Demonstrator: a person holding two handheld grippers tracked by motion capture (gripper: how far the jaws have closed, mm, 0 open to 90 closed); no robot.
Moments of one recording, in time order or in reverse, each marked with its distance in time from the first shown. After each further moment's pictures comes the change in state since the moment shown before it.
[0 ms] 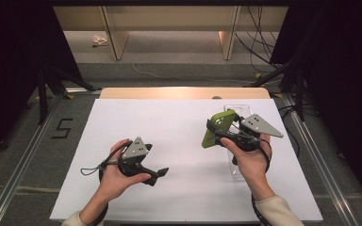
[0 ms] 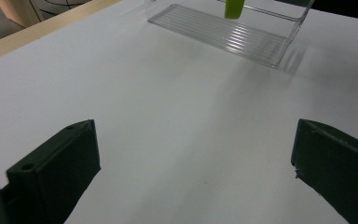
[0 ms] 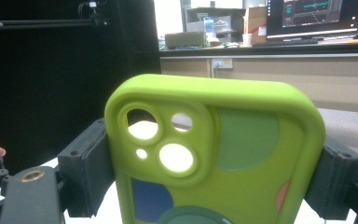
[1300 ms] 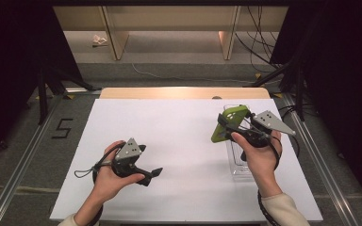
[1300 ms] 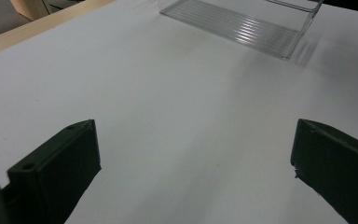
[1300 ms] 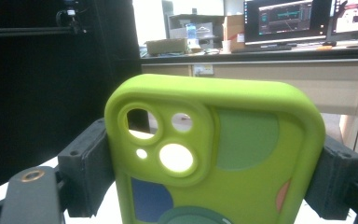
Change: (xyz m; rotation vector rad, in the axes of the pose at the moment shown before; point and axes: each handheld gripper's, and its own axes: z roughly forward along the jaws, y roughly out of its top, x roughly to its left) left arm 0.008 -0.012 -0.009 0.008 0.026 -0.019; right arm -0.022 0.008 -0.011 -0.026 -0.075 0.007
